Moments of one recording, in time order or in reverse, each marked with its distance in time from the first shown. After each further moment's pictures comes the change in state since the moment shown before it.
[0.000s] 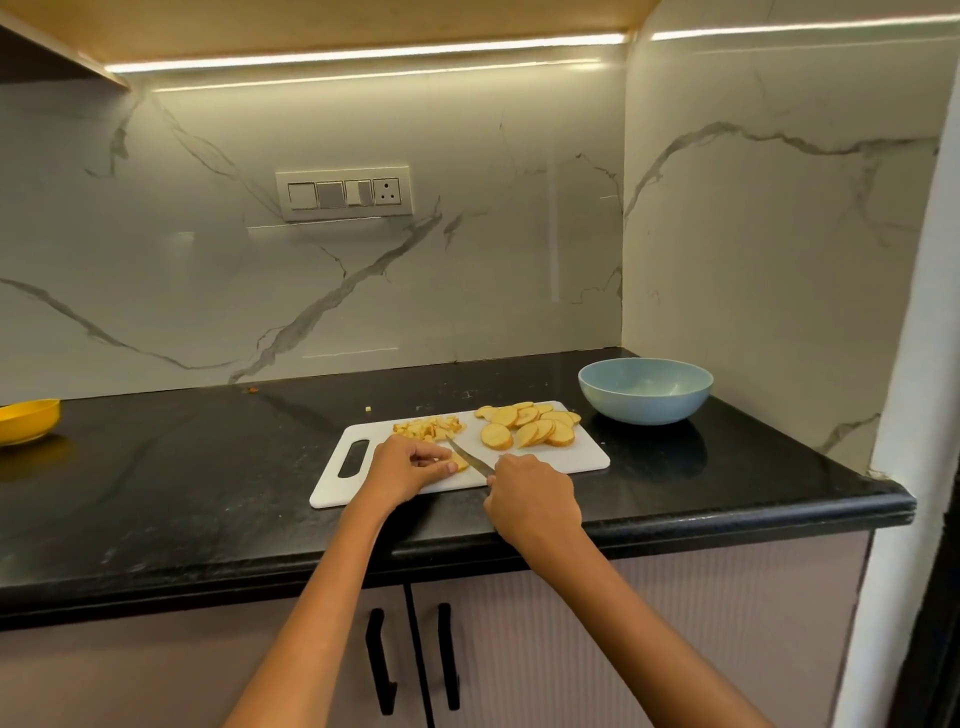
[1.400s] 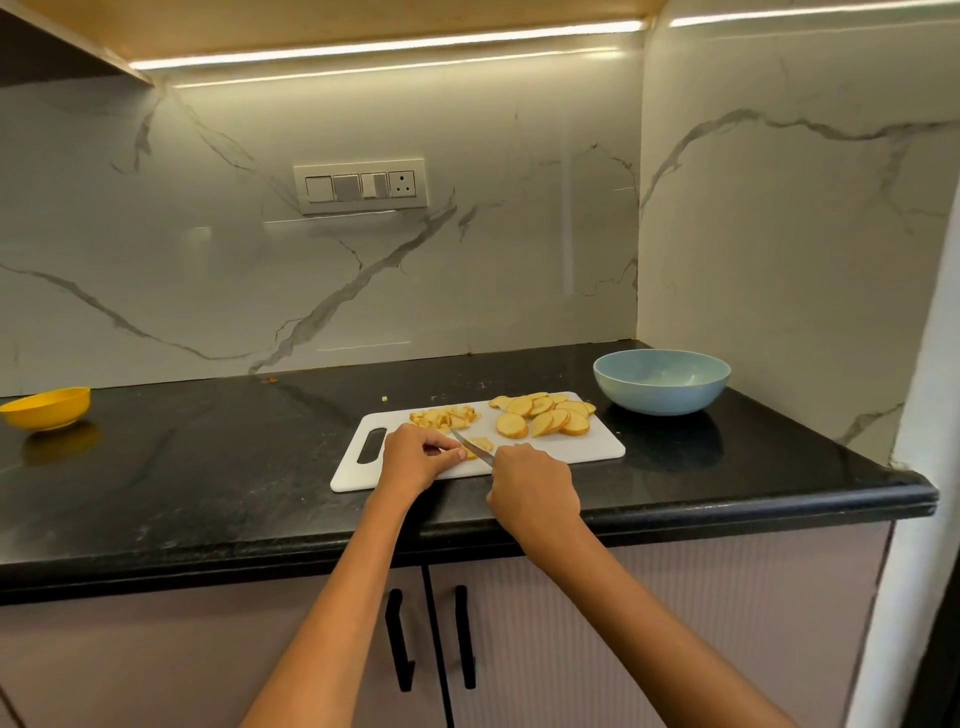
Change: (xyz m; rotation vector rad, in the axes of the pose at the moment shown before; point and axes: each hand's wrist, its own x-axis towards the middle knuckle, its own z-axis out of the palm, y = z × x) left_hand -0.006 0.001 0.004 0.062 0.166 0.000; right_hand -0.005 -0.014 0.001 -0.081 0.012 -0.064
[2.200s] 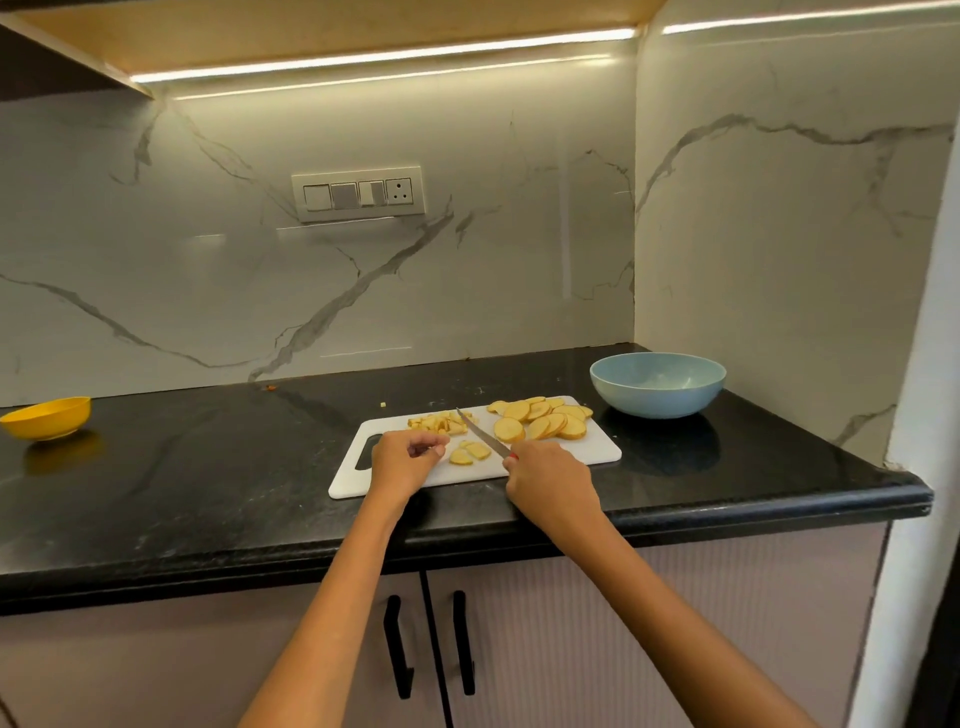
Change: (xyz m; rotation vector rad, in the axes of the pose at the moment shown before) left_hand 0.000 -0.004 -0.002 -0.167 0.102 -0.101; right_hand 0.011 0.025 0.004 0.199 0.031 0.069
